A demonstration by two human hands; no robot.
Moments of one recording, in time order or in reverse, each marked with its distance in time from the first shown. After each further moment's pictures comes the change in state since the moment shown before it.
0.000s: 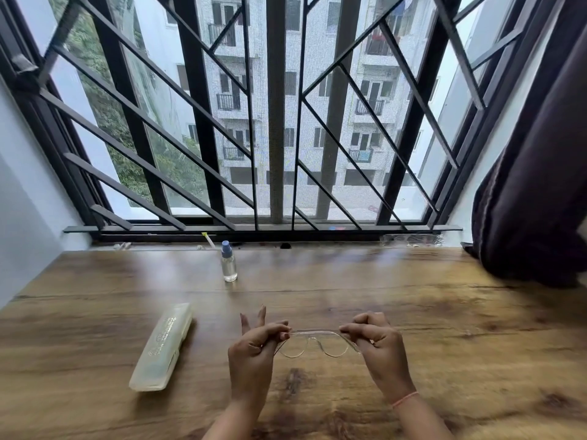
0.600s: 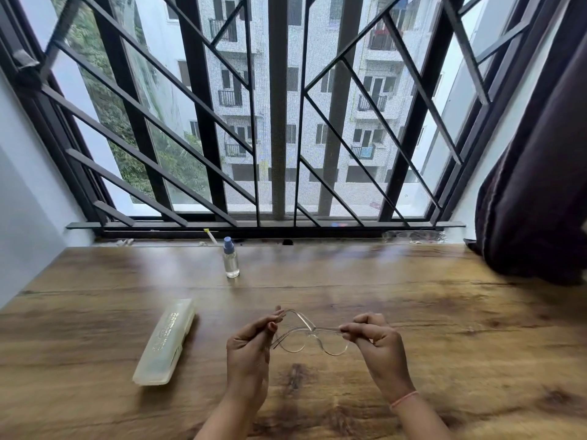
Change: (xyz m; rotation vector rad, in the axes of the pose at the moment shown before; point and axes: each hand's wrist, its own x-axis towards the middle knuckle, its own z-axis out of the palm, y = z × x) left_hand 0.004 0.012 -0.003 -0.694 0.025 -0.399; right_hand -0.005 -0.003 0.004 0.081 -0.017 0.097
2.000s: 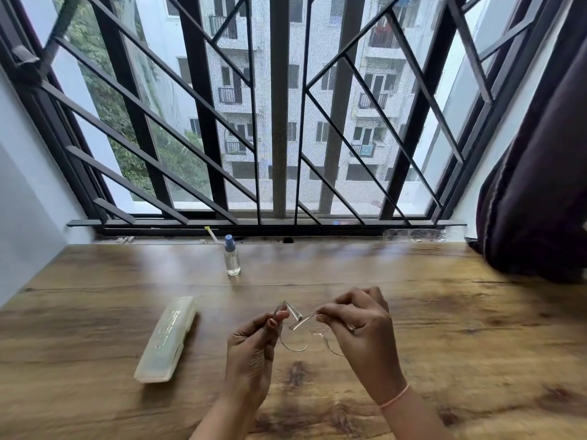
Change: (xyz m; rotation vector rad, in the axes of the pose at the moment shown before) left_hand -0.003 0.008 0.004 -0.141 0.042 -0.115; right_hand -0.004 -0.067 0.017 -0.426 0.084 -0.447
